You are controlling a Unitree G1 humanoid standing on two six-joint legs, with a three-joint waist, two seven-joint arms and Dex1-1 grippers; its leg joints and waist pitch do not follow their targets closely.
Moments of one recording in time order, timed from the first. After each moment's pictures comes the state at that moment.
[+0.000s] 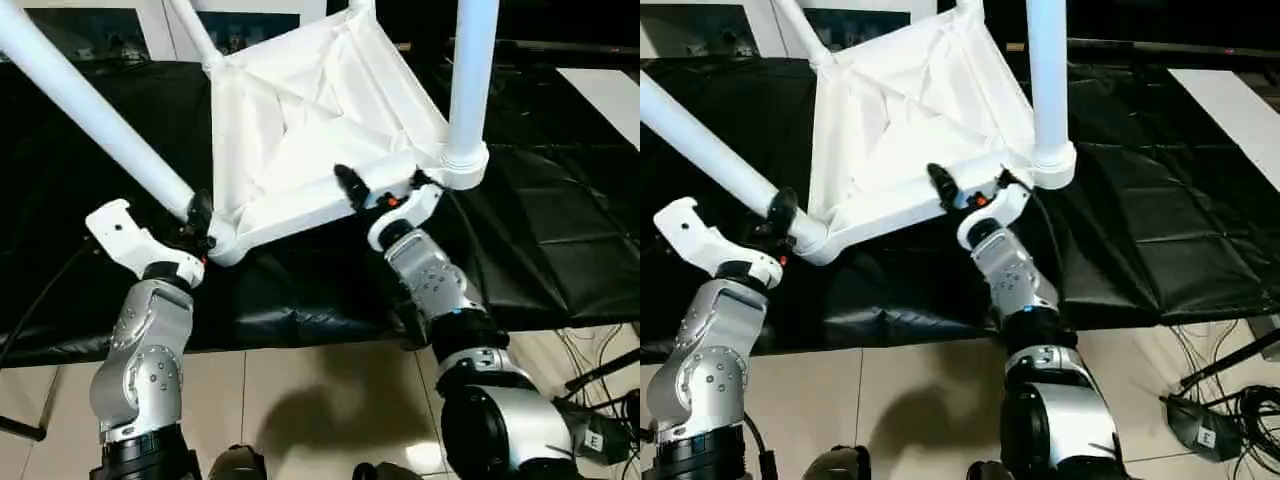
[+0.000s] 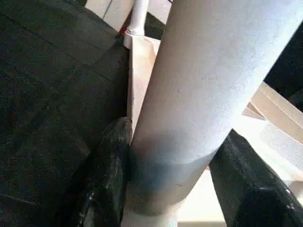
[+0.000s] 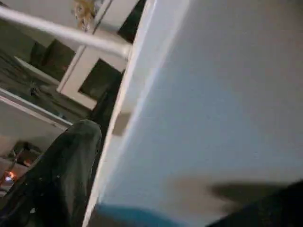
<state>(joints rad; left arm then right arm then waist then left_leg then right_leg) -0.25 -0.07 0.33 -0.18 -0.48 0.41 -0.01 -0.82 0.12 -0.33 0.86 0.63 0.24 0.31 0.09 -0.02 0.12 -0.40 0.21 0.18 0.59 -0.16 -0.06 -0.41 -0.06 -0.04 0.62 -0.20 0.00</state>
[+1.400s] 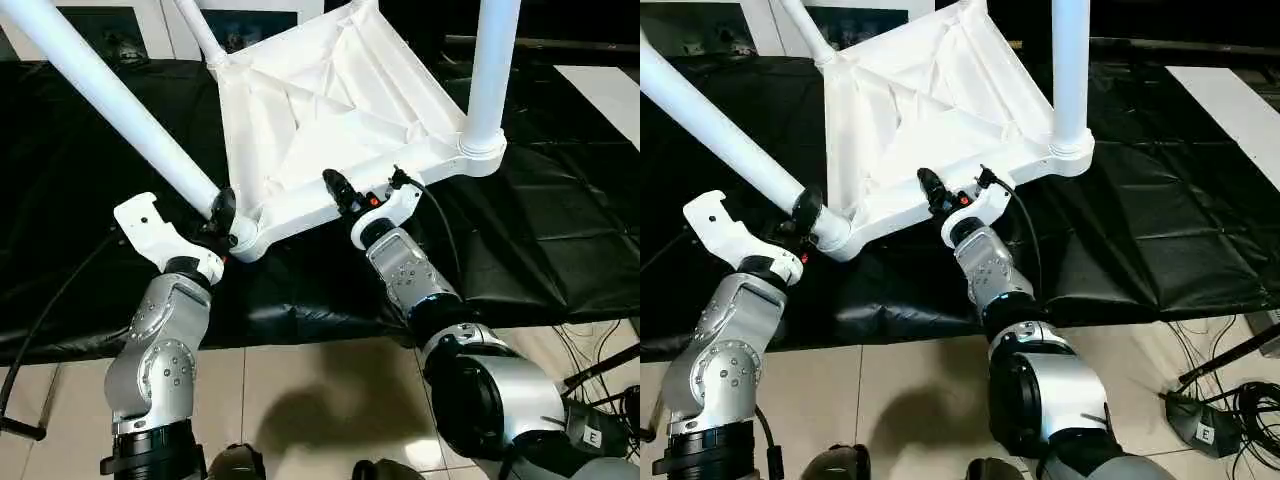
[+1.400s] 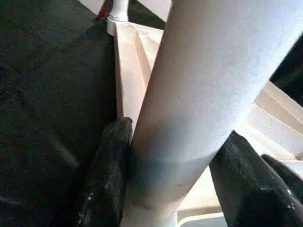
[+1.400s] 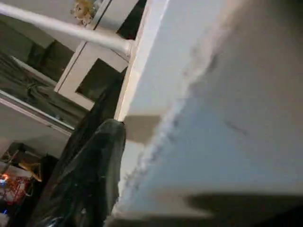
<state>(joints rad) -0.27 -0.07 0.27 -0.17 -0.53 0.43 0.00 -0.95 0.14 -0.37 1.14 0.60 0.03 0.37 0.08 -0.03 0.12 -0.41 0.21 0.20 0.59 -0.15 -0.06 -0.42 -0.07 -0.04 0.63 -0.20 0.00</state>
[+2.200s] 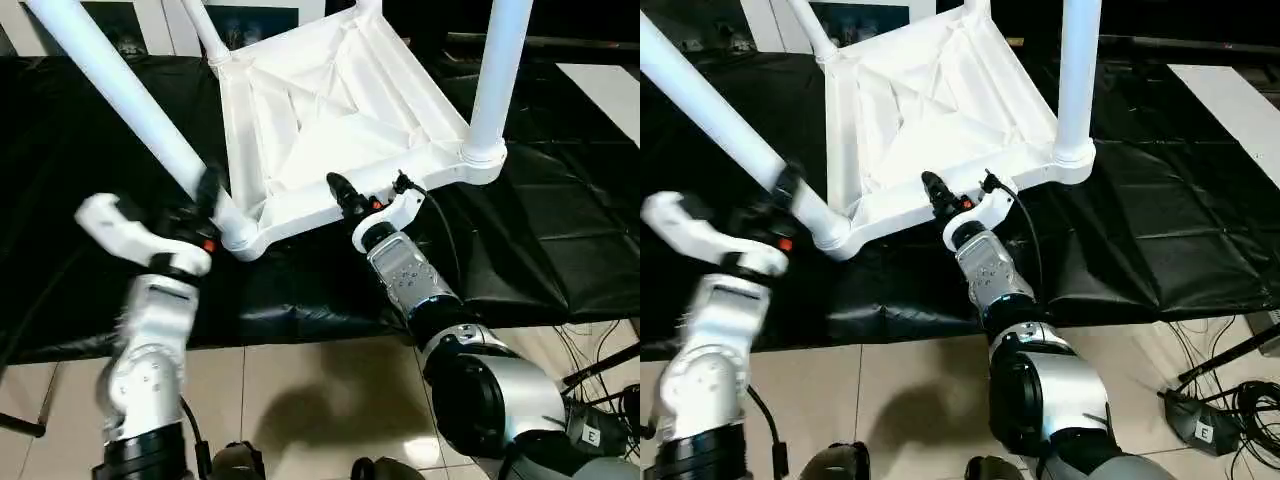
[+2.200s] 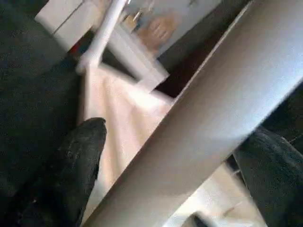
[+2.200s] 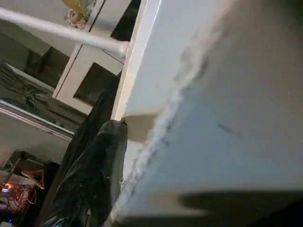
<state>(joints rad) -0.25 -0.06 0.38 -0.23 -0.81 0.31 -0.11 -0.95 0.12 -0.40 1.14 0.61 0.03 0.37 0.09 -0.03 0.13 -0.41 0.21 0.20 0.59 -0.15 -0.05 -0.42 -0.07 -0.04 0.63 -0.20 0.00</state>
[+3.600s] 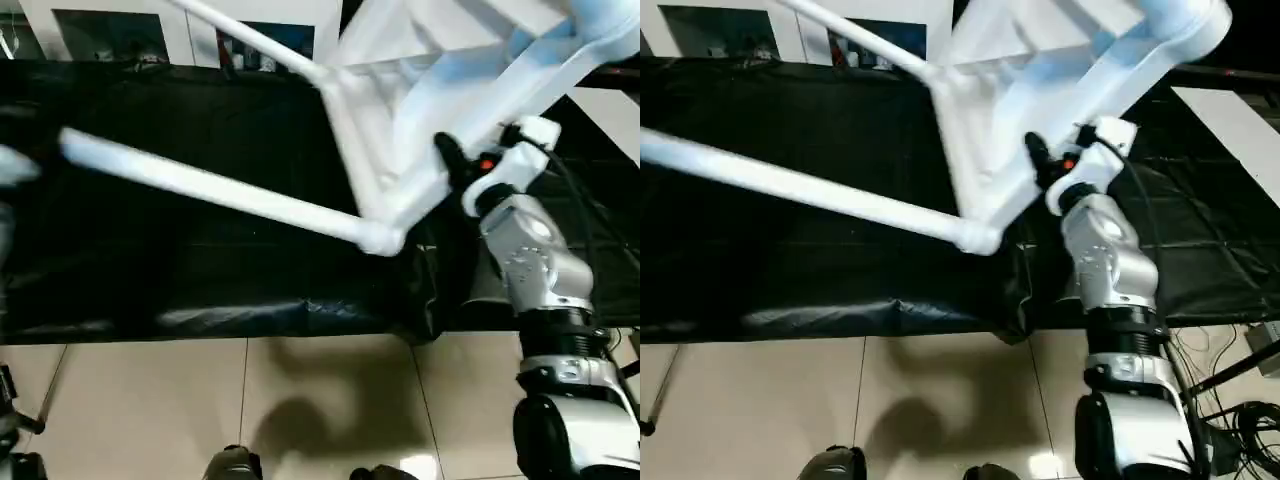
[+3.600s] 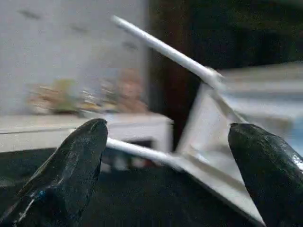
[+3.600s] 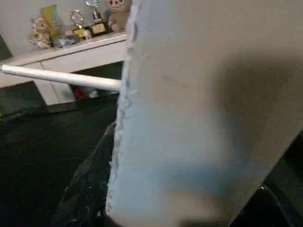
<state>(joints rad) -0.44 0.60 0.27 -0.18 -0.57 0.31 -0.35 -0.70 -0.21 -0.23 0.40 0.39 0.31 0.14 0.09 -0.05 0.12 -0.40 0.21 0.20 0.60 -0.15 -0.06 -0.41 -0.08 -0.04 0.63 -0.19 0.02</state>
